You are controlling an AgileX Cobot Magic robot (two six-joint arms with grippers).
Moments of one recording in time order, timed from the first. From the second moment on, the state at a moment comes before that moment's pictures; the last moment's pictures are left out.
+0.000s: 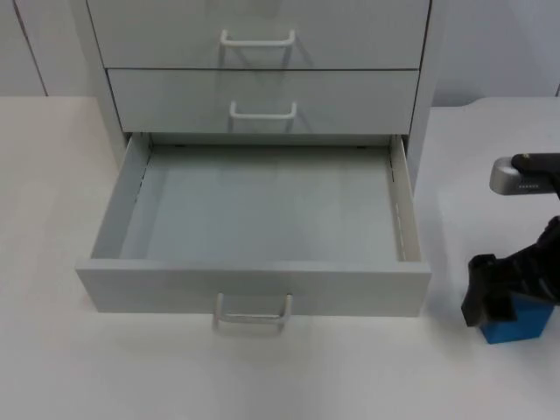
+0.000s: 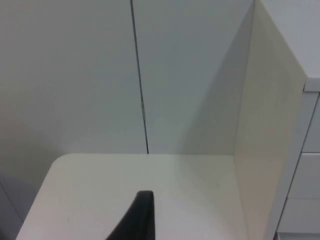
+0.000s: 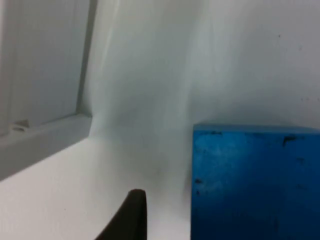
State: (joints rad) right arm 0.39 1.84 -0.74 -0.07 0.18 0.27; left arm 0.00 0.87 -0.76 0.16 0.26 -0.18
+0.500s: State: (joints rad) right arm 0.39 1.86 -0.79 -0.06 0.19 0.31; left arm 0.00 0.87 -0.76 0.16 0.26 -0.18
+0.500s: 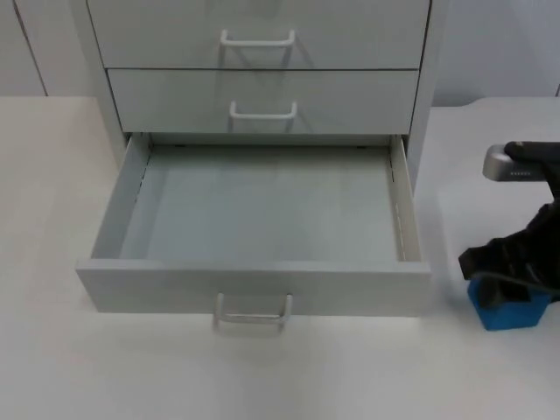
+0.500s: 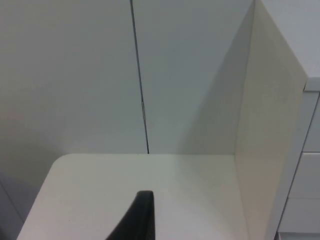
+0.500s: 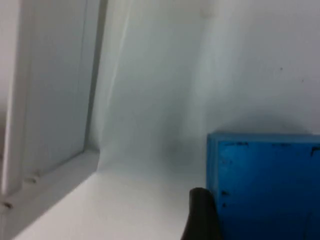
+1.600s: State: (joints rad) right arm 0.64 1.41 -1.00 -0.10 0.47 0.10; left arm 0.00 0.87 -0.76 0.19 0.26 -0.18
